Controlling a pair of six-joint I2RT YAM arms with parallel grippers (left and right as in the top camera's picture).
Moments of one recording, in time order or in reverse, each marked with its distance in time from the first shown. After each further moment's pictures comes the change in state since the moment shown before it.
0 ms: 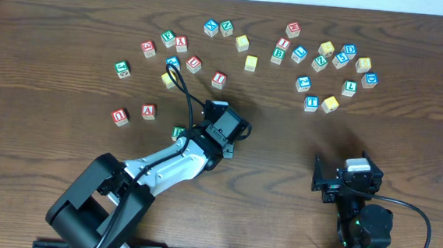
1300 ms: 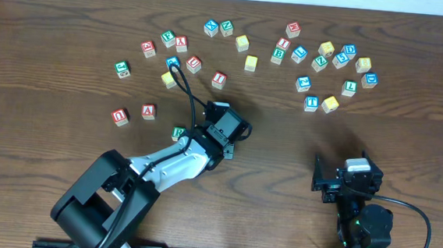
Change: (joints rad) left arm 0.000 0.028 0.000 0.015 0.003 0.018; right arm 0.000 0.000 0.000 0.000 0.000 0.000
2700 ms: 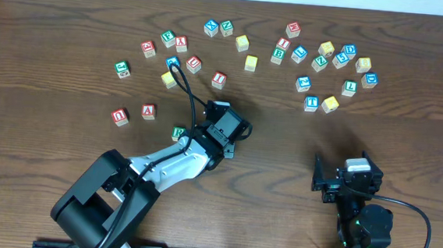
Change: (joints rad) left arm 0.000 0.000 0.000 0.014 -0.001 0.001; right arm 0.000 0.000 0.000 0.000 0.000 0.000
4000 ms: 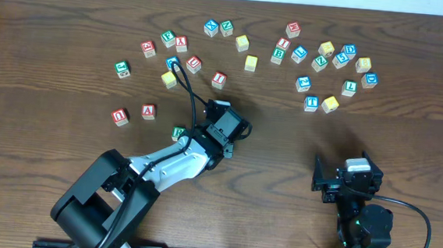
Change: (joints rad) left arm 0.003 0.000 0.000 0.001 -0.026 0.046; right arm 0.000 0.000 0.000 0.000 0.000 0.000
